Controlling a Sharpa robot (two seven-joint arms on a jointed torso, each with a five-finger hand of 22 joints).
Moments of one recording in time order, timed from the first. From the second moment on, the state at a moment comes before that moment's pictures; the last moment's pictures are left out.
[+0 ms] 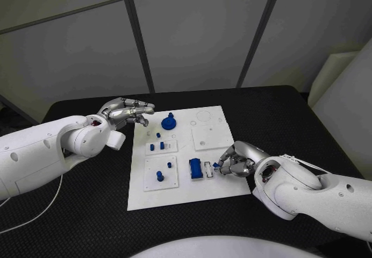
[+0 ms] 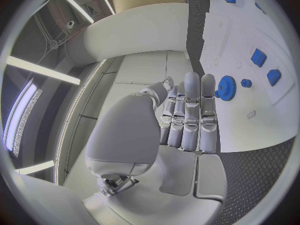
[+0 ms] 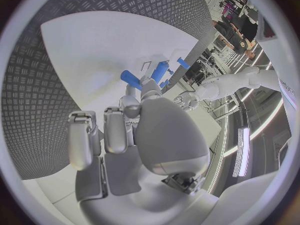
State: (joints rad) left arm 1.16 -0.86 0.02 1.36 -0.12 -0.09 0.14; left_hand 1.39 -0.14 0.44 0.00 0.07 1.10 0.14 0.10 0.10 1.22 0.08 0.11 0.08 1.21 0.01 0.87 0.32 0.18 1.11 0.11 0.38 1.18; right arm 0.90 -0.99 0.05 1.94 -1.43 -0.47 -0.66; right_hand 1.45 0.03 -0.16 0.19 0.48 1.15 0.04 0.06 0.57 1.39 -0.04 0.97 1.16 1.46 -0.10 1.38 1.23 0.02 1.46 0.01 1.57 1.31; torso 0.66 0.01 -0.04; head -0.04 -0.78
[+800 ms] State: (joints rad) left arm 1.16 -0.86 0.02 1.36 -0.12 -0.09 0.14; left_hand 1.39 -0.14 0.44 0.00 0.07 1.10 0.14 0.10 0.10 1.22 0.08 0.11 0.08 1.21 0.01 0.87 0.32 0.18 1.11 0.11 0.37 1.18; right arm 0.91 -0.90 0.05 1.89 -1.40 -0.48 -0.69; right_hand 1.38 0.03 -0.20 0.26 0.46 1.20 0.02 0.08 0.58 1.41 -0.05 0.98 1.18 1.46 -0.10 1.38 1.23 0.01 1.47 0.01 1.57 1.31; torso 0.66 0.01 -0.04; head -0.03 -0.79
